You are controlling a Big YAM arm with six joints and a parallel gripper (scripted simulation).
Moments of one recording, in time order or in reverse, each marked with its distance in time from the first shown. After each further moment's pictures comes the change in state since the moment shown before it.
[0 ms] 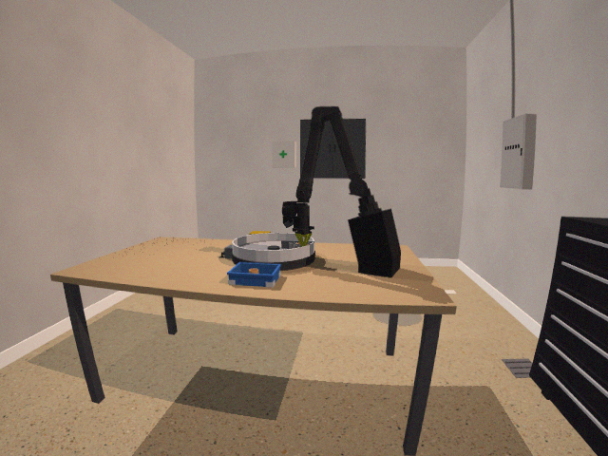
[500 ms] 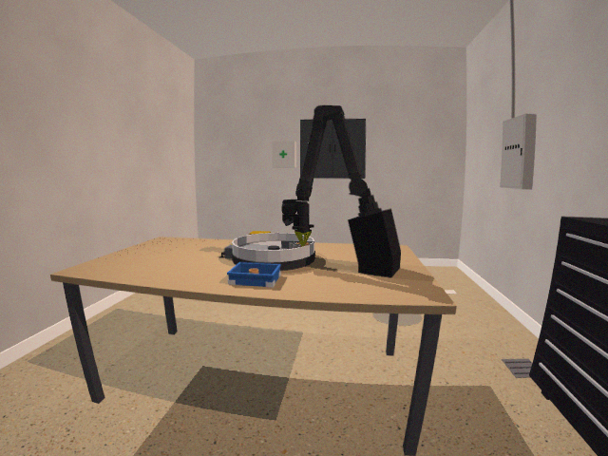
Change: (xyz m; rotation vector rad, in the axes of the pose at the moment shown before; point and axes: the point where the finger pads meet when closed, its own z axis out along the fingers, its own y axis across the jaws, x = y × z) arm -0.002 0.000 -0.009 -0.002 -0.005 0.000
